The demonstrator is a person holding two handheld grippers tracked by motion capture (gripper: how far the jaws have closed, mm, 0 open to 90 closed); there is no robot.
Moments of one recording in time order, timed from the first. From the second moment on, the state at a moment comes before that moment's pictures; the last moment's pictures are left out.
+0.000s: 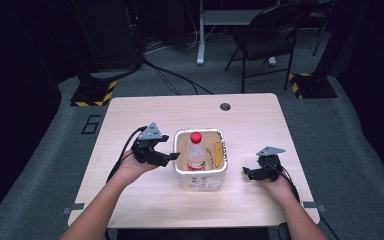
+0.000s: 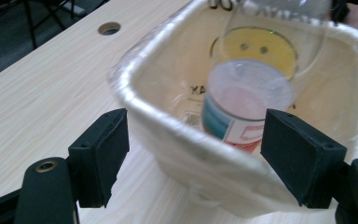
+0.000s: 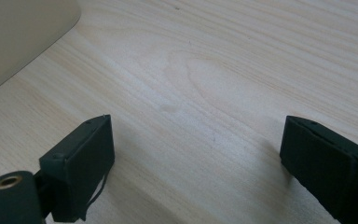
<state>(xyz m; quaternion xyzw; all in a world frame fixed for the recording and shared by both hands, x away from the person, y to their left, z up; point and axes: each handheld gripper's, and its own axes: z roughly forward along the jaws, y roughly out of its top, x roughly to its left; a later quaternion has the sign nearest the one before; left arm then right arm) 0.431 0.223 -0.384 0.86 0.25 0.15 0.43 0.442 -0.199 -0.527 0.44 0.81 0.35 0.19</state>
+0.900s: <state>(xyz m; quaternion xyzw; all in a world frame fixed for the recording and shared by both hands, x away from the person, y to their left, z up) 0.433 0.293 -0.412 0.83 0.33 0.18 0.40 0.442 -0.199 -0.527 0.44 0.81 0.35 0.19</state>
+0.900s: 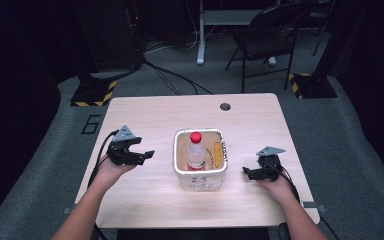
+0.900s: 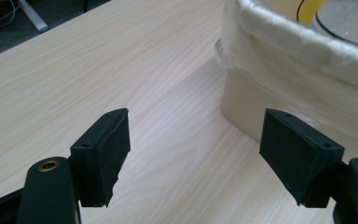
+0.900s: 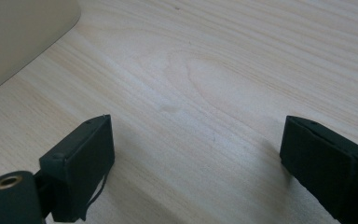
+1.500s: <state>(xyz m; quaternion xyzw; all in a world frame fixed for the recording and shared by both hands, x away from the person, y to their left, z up) 0.430 0.315 -0.457 0.84 0.36 0.18 0.37 0.442 -0.199 -0.527 0.44 0.81 0.35 0.19</state>
